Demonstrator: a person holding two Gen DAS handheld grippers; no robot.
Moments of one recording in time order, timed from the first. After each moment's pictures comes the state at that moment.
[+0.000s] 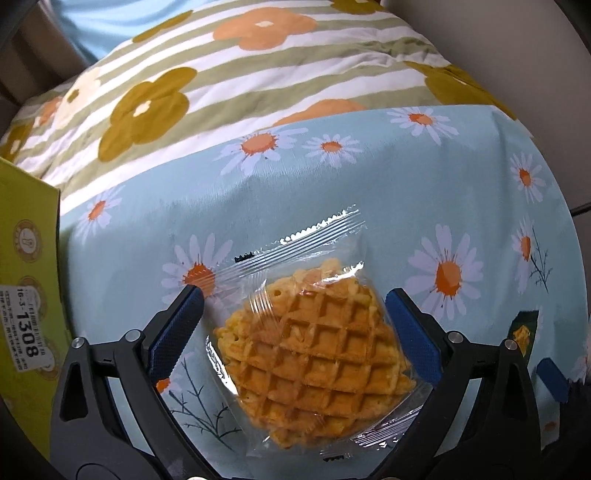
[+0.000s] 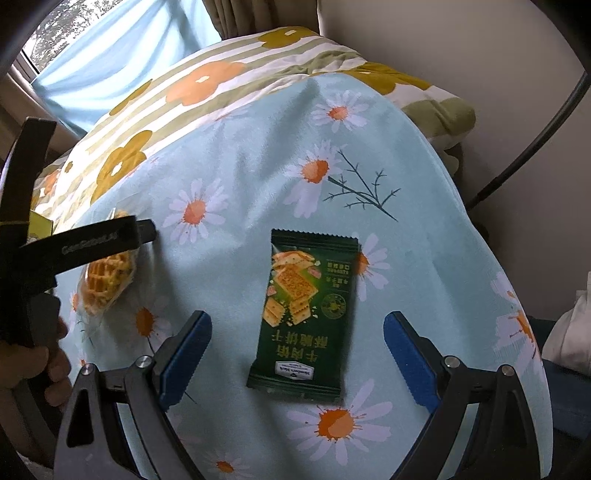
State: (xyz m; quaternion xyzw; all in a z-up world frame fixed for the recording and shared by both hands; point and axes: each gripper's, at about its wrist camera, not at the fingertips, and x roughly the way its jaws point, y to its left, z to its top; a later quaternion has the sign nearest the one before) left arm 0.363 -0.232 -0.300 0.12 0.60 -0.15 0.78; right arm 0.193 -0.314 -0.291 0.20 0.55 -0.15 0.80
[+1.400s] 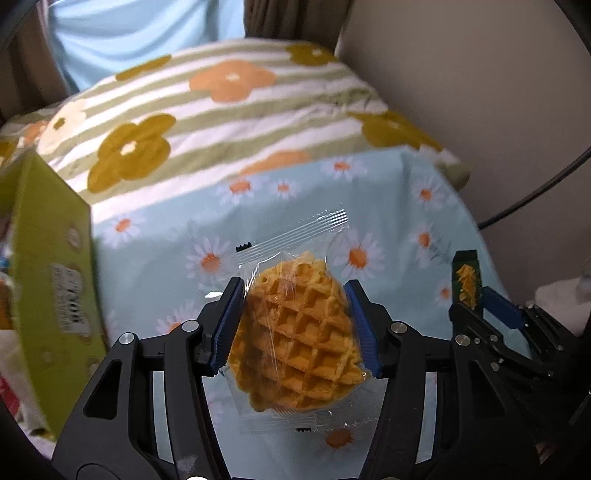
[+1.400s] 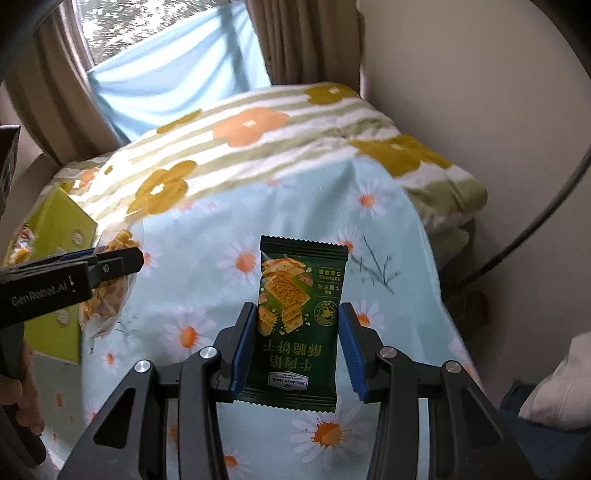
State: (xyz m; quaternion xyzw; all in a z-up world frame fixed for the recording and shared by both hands) left arm 0.306 -0.197 -0.194 0.06 0.52 -0.24 0.82; right arm 0.183 -0.299 -0.223 0.12 0.46 -0.09 0.87
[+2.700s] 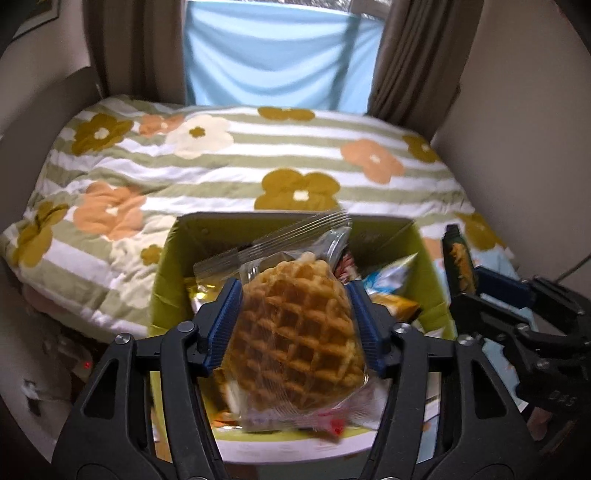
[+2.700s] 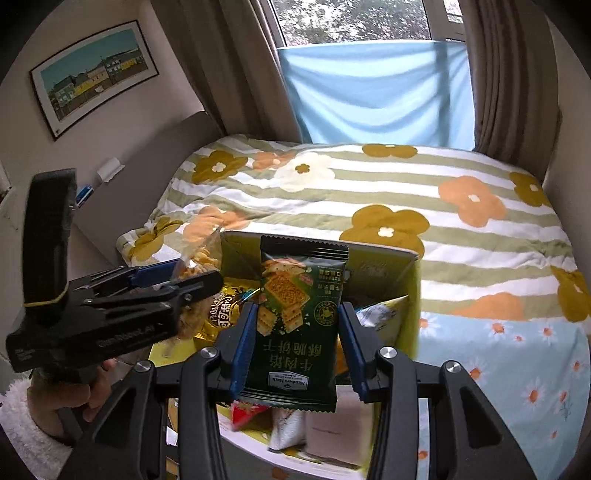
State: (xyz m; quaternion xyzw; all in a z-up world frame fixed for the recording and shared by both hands) left arm 0.372 0.186 -0.085 -0.01 0.46 -0.13 0.88; right arm 0.304 0.040 -0.096 0.06 0.41 0.17 0.89
